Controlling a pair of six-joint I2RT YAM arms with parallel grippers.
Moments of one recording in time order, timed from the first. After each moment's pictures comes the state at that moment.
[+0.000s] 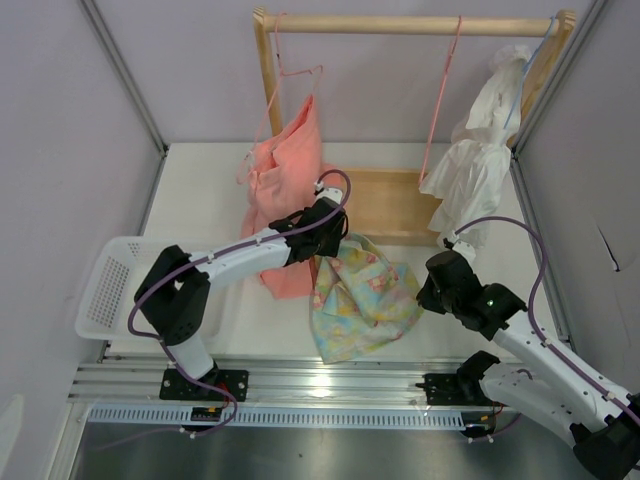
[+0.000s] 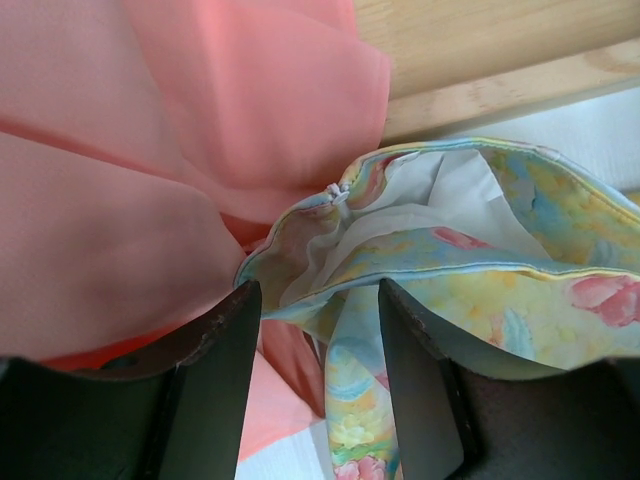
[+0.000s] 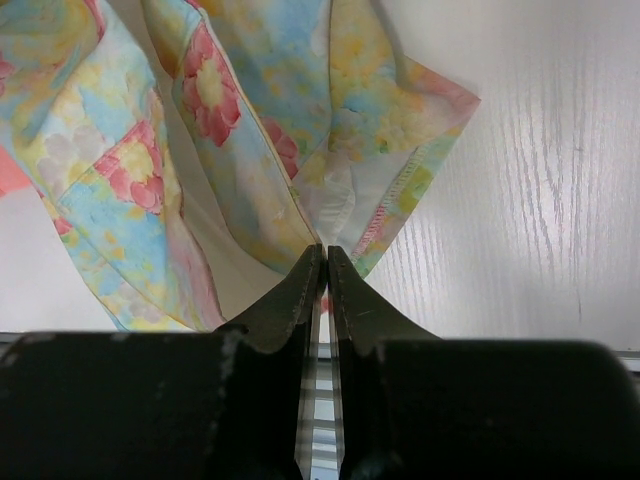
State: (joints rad) left arm -0.79 1.70 1.21 -0.36 -0.35 -0.40; right arm 0.65 0.80 0.70 -0.79 0.27 0.82
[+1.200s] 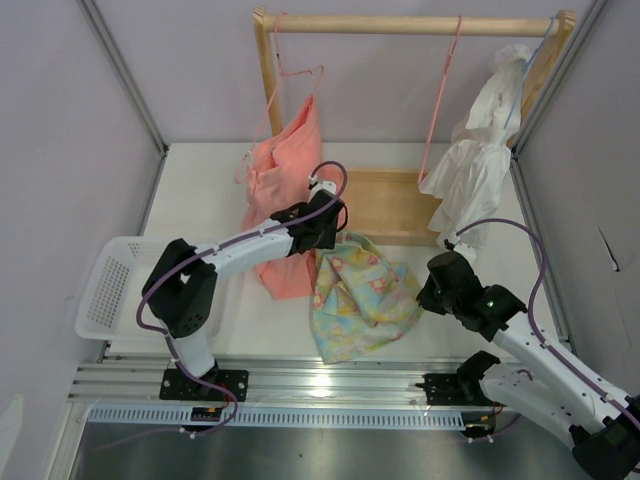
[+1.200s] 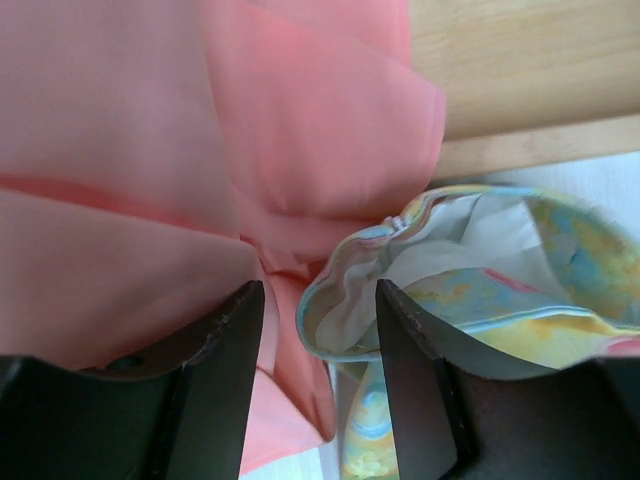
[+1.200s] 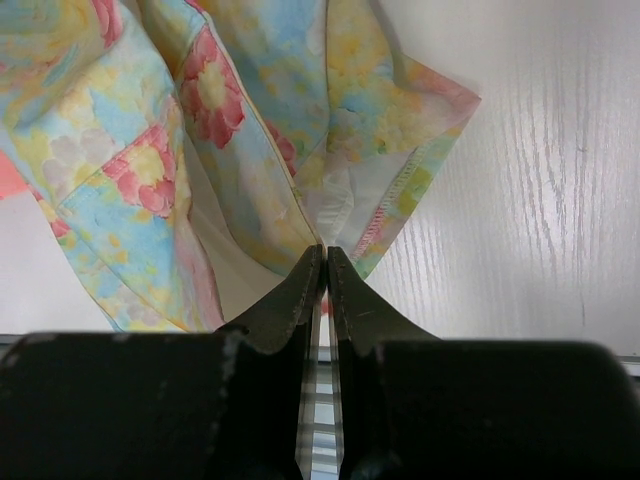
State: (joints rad) left arm -0.75 1.77 1.31 -0.43 -0.39 -0.46; right arm 0.63 0.80 0.68 -0.77 0.26 0.81
